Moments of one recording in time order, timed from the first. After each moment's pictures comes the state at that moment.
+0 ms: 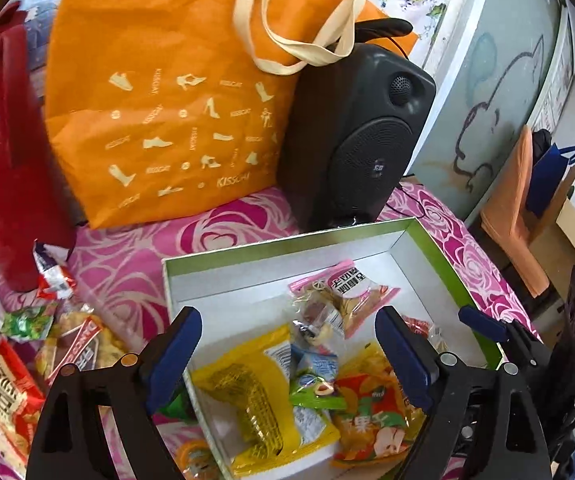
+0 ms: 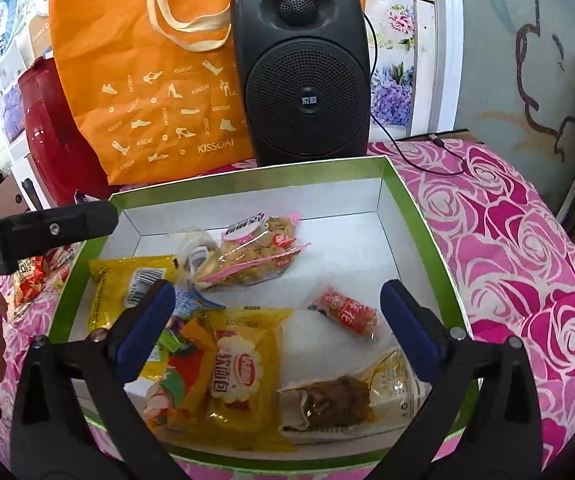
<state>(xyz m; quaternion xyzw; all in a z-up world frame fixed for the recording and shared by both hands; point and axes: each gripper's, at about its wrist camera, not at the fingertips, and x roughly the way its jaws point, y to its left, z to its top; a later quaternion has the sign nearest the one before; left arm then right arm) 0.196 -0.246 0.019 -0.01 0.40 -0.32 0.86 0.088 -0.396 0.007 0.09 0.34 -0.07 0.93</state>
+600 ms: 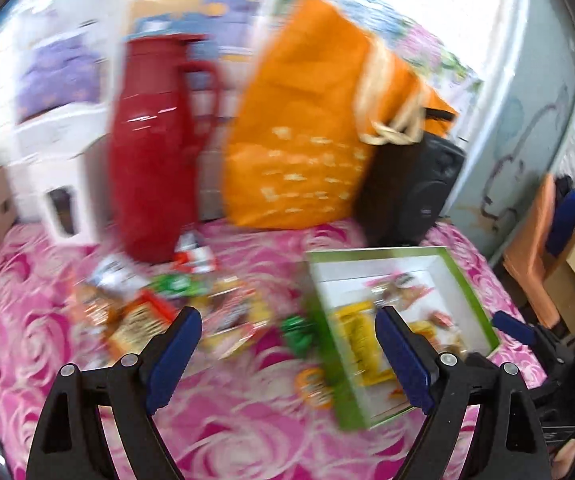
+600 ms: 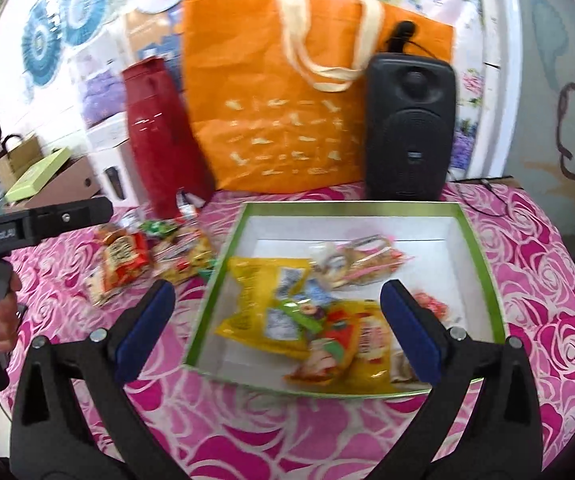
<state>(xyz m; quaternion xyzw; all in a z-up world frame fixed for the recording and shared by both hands) 0.147 -0.091 0.061 -0.05 0.36 -0.23 0.90 0.054 -0.295 0.060 0.04 0.32 0.03 0.95</state>
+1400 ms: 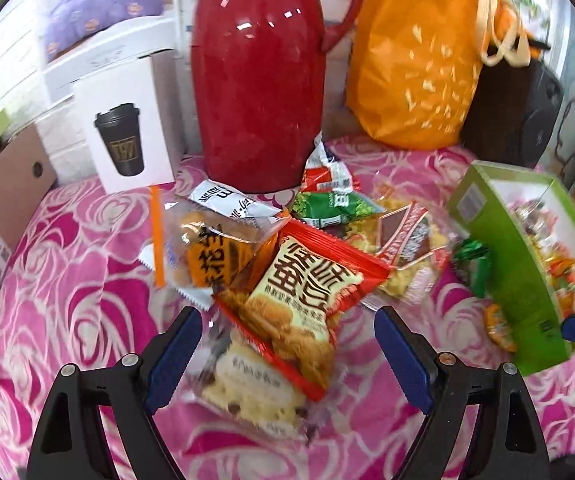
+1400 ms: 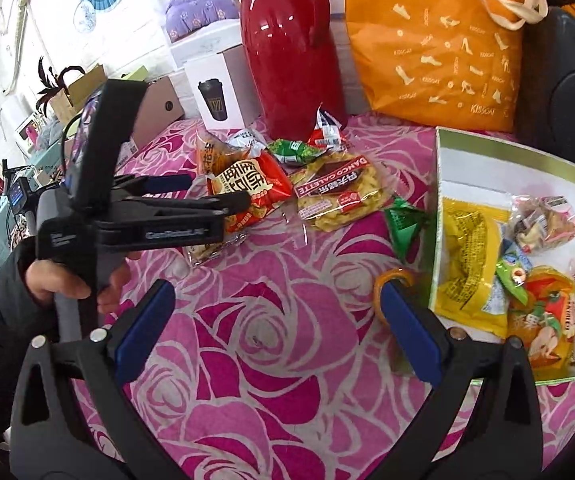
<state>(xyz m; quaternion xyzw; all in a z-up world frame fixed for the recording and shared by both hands) 0.215 -0.032 -0.042 0.05 0.43 -0.17 0.88 0.102 -0.173 0.007 0.05 0.42 0.16 0.89</state>
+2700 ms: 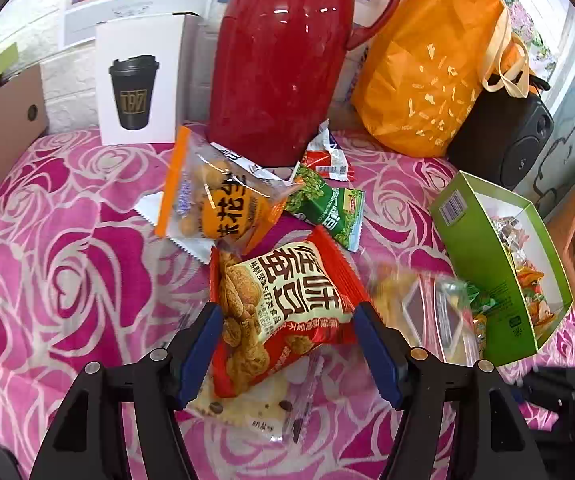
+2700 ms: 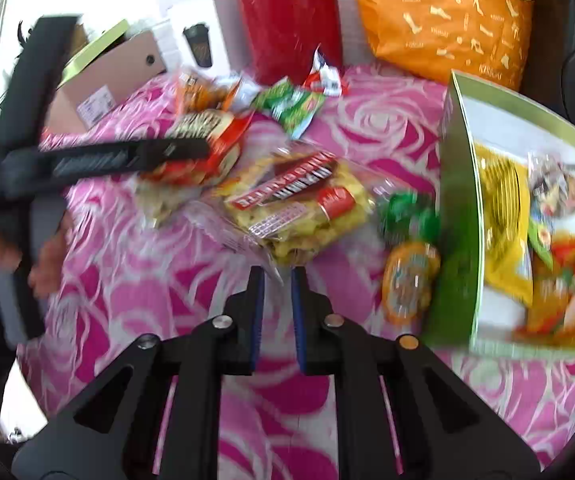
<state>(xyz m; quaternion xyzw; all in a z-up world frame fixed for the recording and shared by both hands) 0.200 -0.003 -0.045 -0.05 0.46 -0.21 0.86 0.096 -0.164 -0.038 0.01 0.48 0.14 0.87</state>
